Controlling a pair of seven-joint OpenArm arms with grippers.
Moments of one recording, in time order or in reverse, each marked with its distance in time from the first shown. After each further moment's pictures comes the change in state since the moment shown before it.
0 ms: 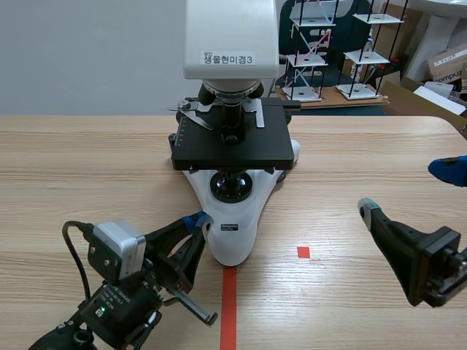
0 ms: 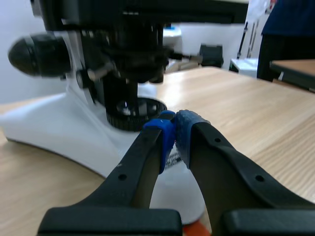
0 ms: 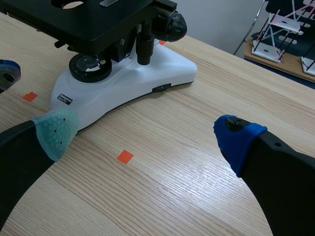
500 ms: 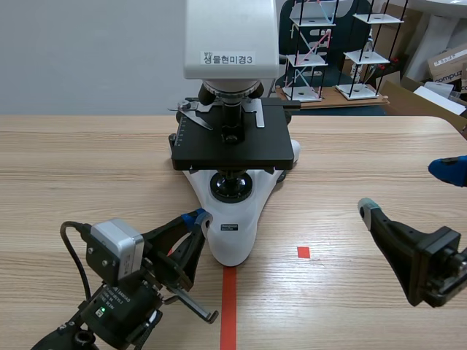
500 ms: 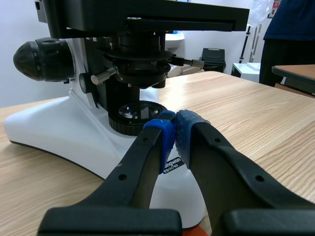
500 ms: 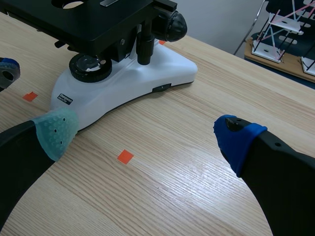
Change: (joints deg) left arm 0.2 0.3 0.0 0.1 -0.4 1.0 -0.3; right arm 0.0 0.0 0.0 0.0 0.0 0.0 0.0
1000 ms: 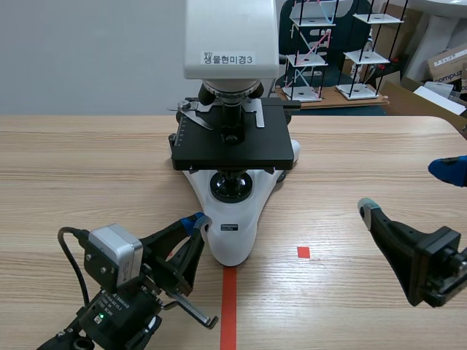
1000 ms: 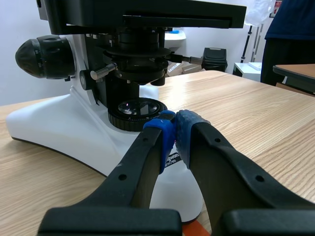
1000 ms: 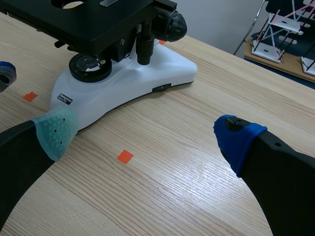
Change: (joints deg) left arm 0.9 0.0 0.0 0.0 0.1 0.4 -0.6; right arm 0.0 0.0 0.0 0.0 0.0 0.0 0.0
